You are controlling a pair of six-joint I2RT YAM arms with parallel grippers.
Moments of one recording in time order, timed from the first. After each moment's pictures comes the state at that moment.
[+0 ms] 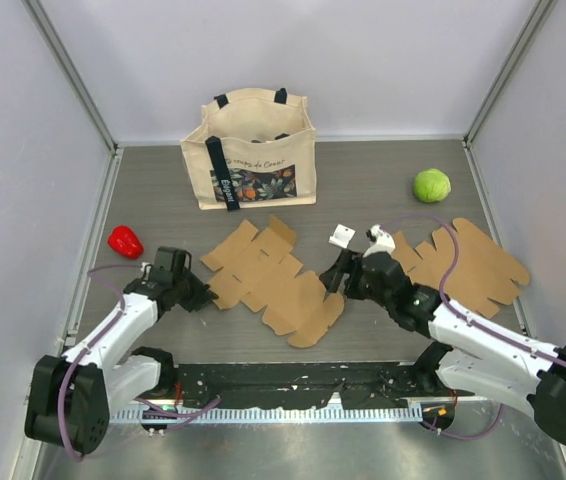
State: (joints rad) left arm -0.23 1.02 0.44 -0.44 0.12 -1.12; right arm 0.76 0.90 0.40 -0.07 0.16 0.87
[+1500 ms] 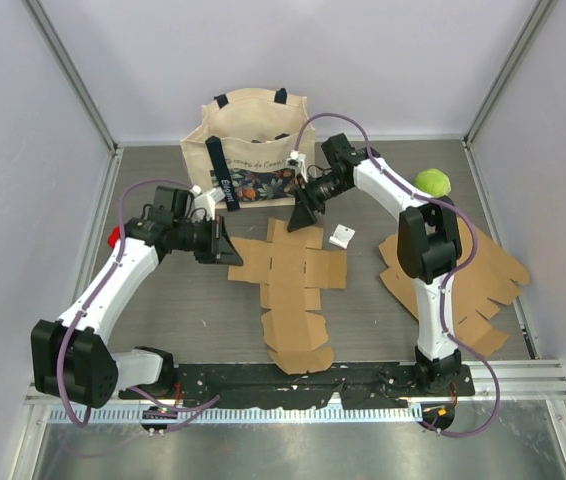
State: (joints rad) left arm -0.25 1.25 1.00 -0.70 0.70 -0.29; right arm 0.41 2.16 1.85 -0.86 -1.02 -0.52
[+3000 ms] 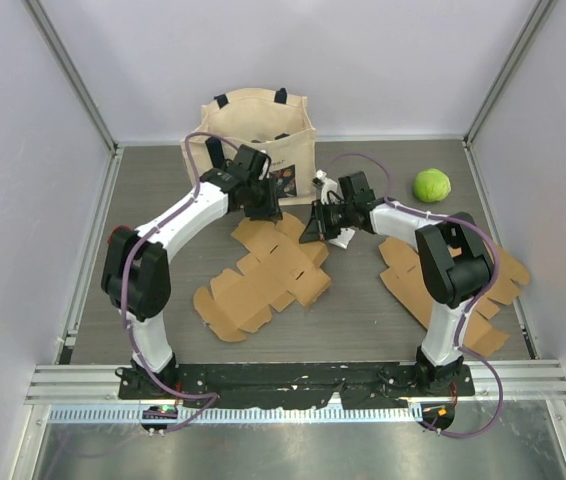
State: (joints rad) left arm -0.52 1.81 1.55 -0.61 0.14 -0.58; right arm 0.40 1.88 1.18 -0.16 -0.69 0.24
